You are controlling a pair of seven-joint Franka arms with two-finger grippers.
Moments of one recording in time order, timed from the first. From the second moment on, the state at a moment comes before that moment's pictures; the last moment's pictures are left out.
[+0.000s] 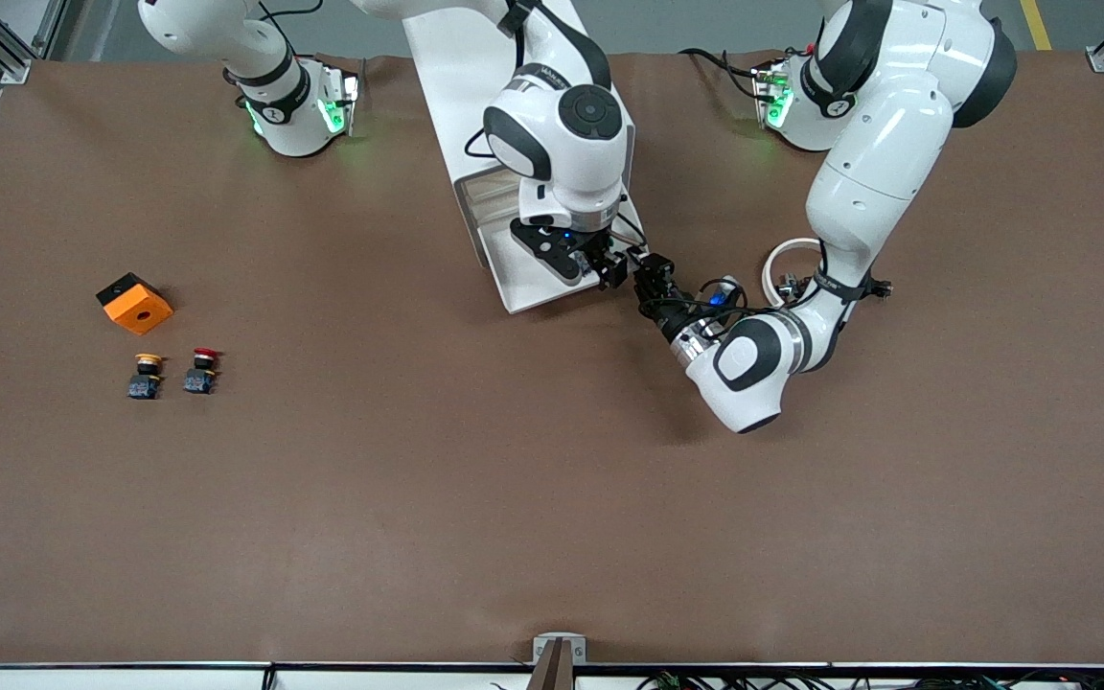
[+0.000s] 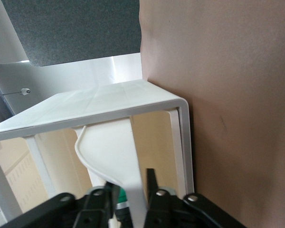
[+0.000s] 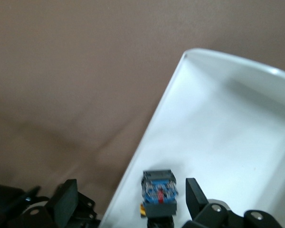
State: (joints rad) left arm -0.26 0.93 -0.16 -1.53 -0.83 1.36 -2.01; right arm 1.06 0.58 -0.13 -1.52 0.05 2.11 1.69
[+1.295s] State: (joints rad) left arm -0.22 0.87 -0.14 -1.34 -0.54 1.49 -1.55; right arm 1.10 0.65 -0.13 -1.51 0.04 2.11 1.70
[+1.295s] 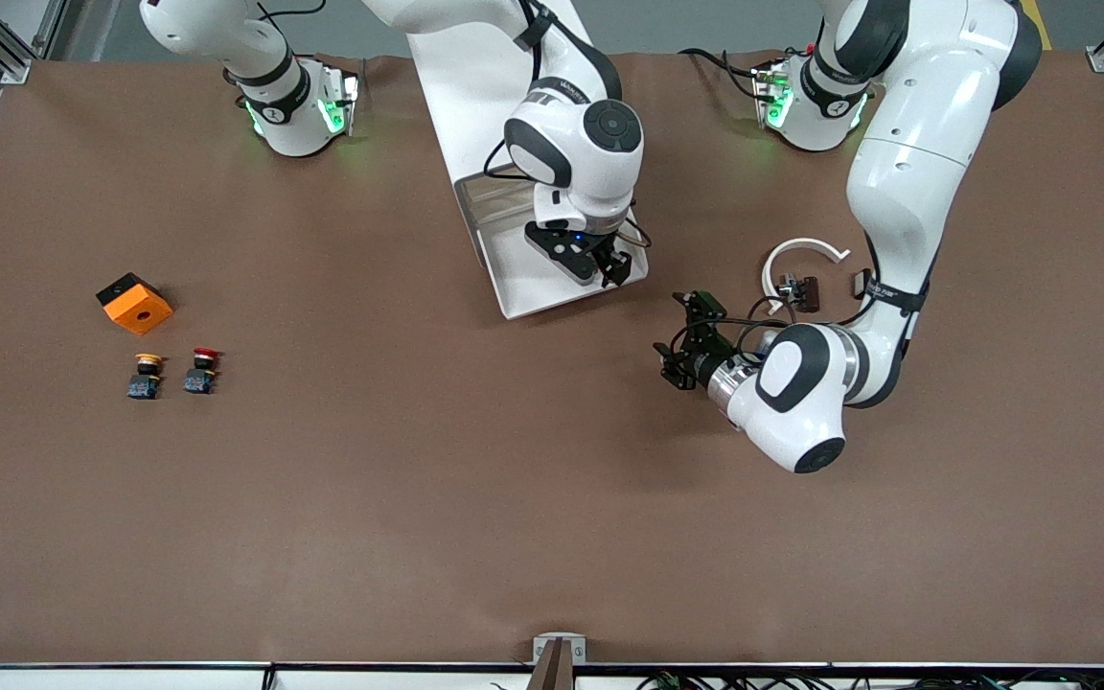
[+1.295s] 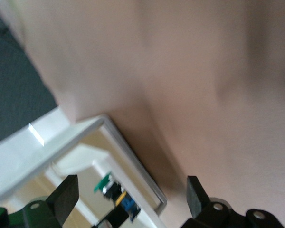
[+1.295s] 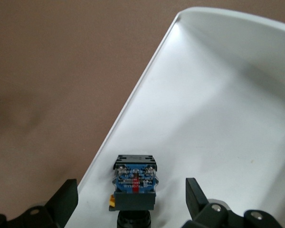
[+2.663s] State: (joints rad) left arm -0.24 0.81 -0.11 -1.29 -0.16 1.98 -0.87; right arm 0.98 0.63 -0.15 -1.33 0.04 1.88 1.59
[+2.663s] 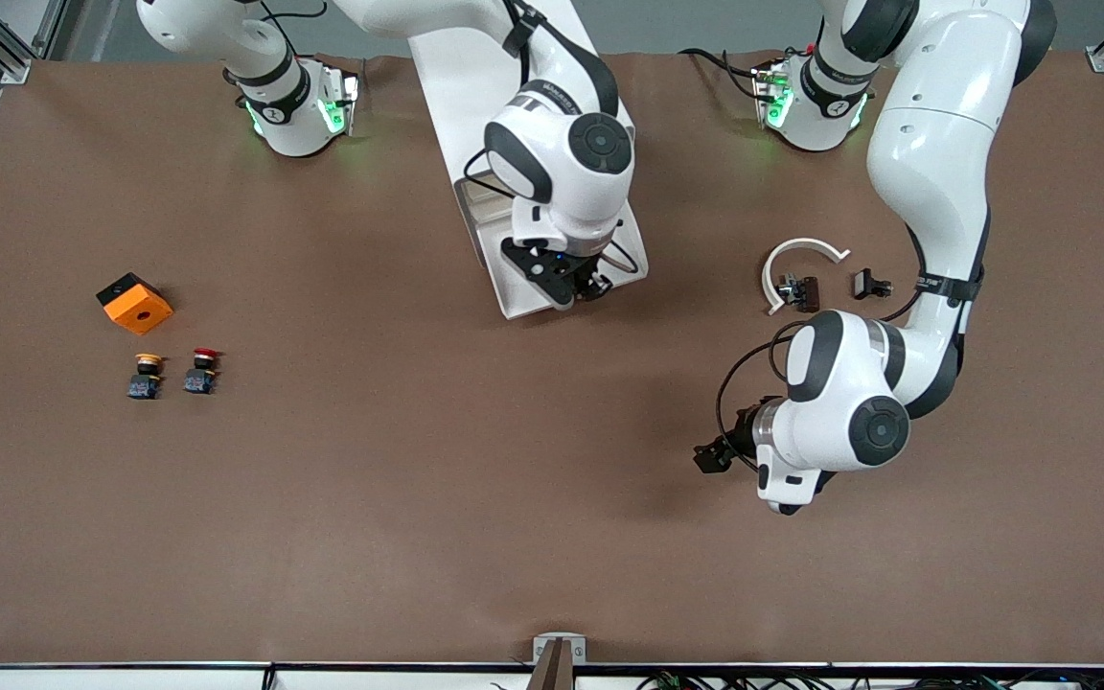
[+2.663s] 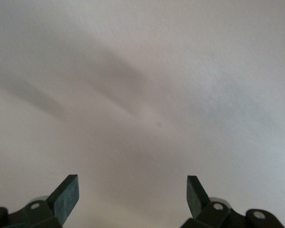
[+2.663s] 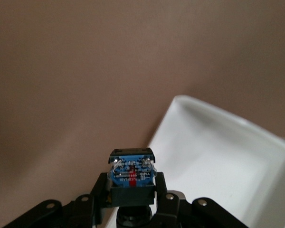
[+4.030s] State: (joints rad) left arm -0.38 0.79 -0.17 -1.30 -0.04 1.99 -0.86; right arm 0.35 0.27 -0.16 -1.55 0.04 1.68 0.40
